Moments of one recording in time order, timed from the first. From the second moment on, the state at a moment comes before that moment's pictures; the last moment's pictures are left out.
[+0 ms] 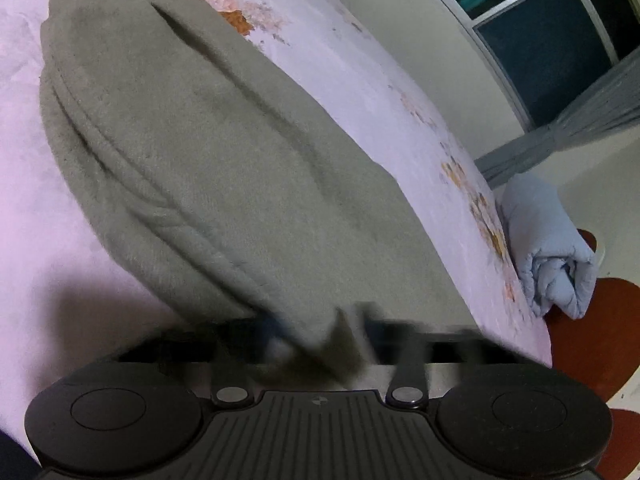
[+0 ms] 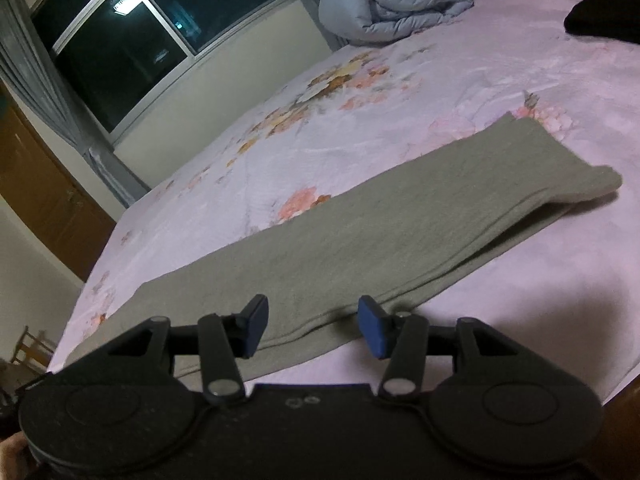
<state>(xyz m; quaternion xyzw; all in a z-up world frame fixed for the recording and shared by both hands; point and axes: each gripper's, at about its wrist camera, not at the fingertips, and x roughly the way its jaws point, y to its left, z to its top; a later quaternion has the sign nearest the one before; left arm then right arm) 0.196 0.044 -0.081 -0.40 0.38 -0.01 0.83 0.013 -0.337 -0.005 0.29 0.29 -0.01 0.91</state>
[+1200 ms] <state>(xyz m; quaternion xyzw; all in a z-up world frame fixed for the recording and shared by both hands) 0.192 0.065 -0.079 -0.43 0.37 -0.07 0.82 0.040 -0.342 -0.068 0.53 0.35 0.03 0.77</state>
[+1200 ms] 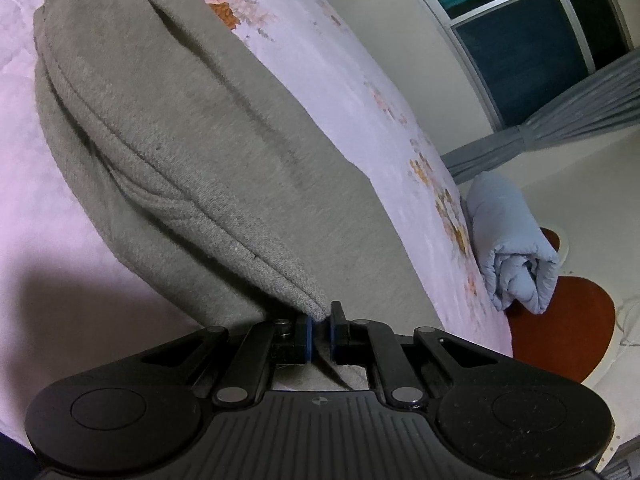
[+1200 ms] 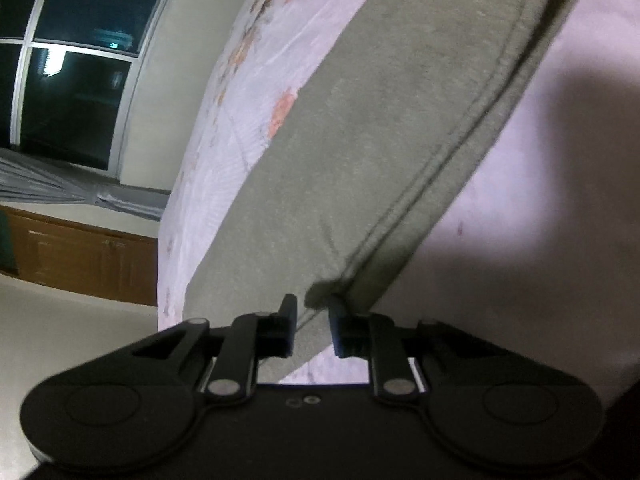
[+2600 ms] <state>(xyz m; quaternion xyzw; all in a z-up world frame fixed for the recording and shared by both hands) 0.194 0.069 -0.082 -0.43 0.38 -0.07 0.82 0.038 -0.342 -0.103 0.66 0.33 0.03 0.67</state>
